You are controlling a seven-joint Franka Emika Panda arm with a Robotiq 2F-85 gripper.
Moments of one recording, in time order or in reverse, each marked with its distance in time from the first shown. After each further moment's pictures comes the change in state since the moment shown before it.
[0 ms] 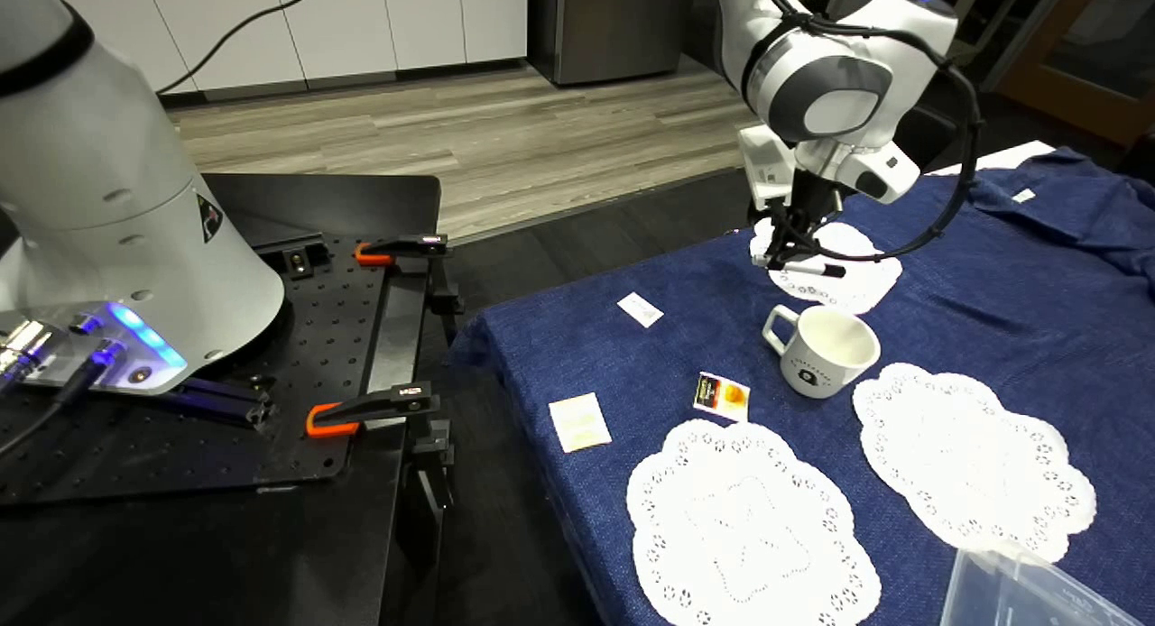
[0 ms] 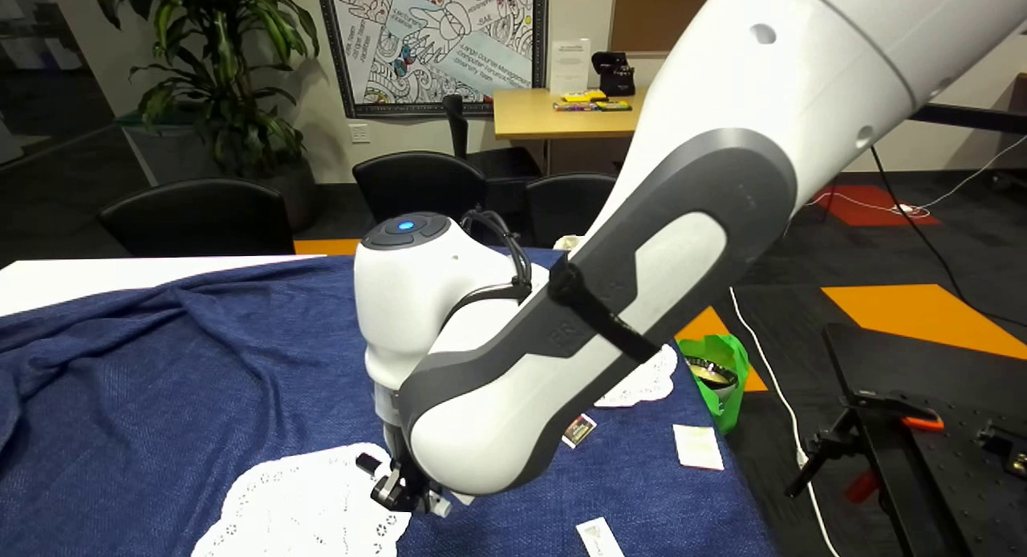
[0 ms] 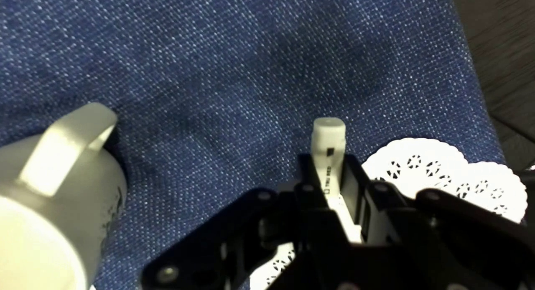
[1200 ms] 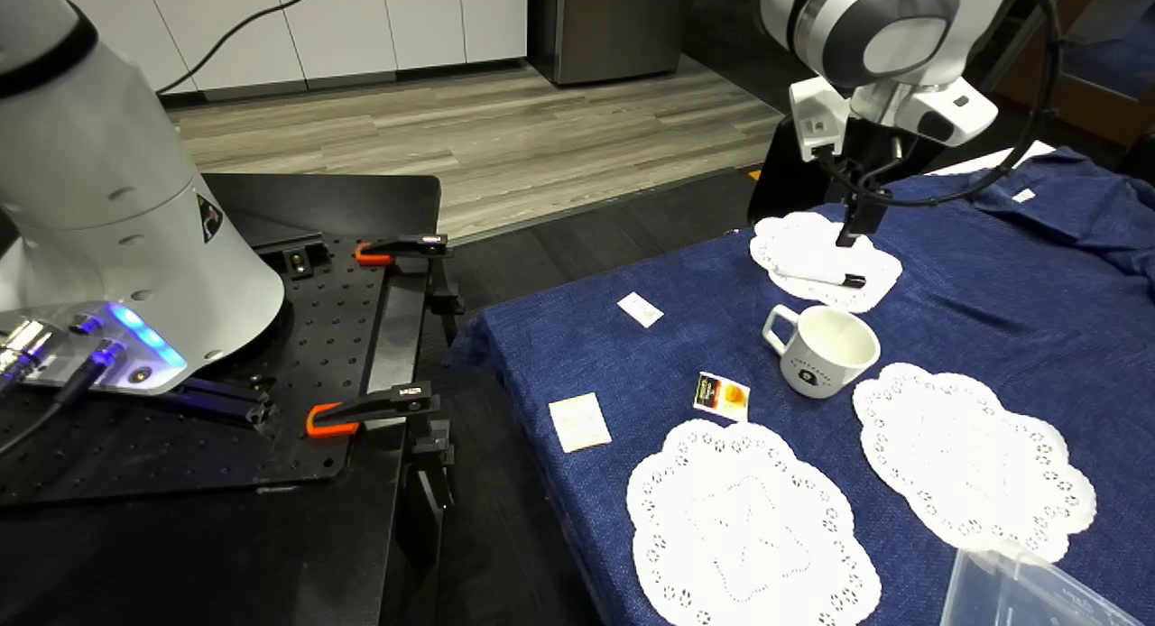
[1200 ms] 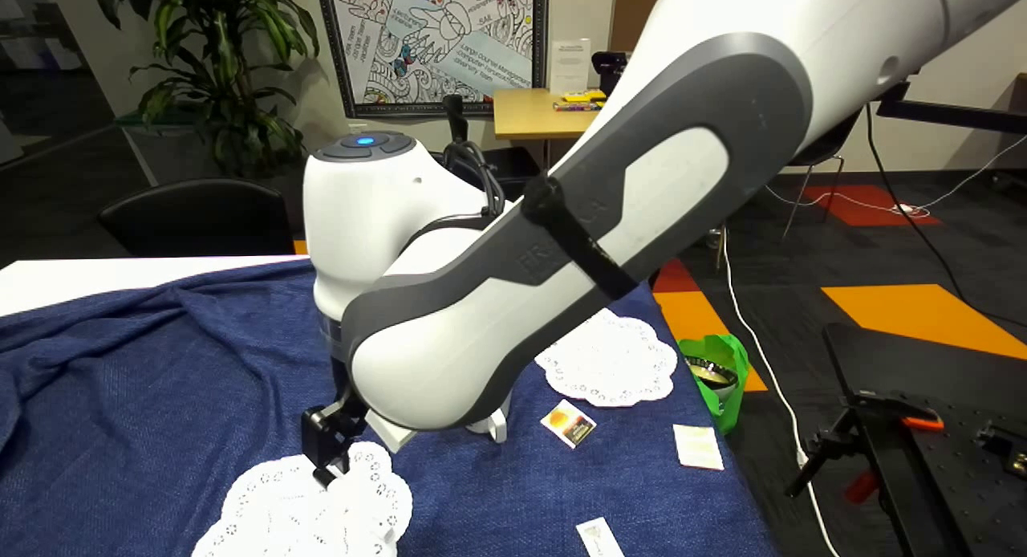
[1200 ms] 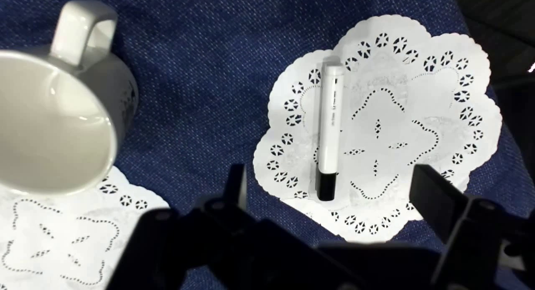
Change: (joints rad) arm 0.050 -0.046 -0.077 0.091 0.000 -0.024 0.140
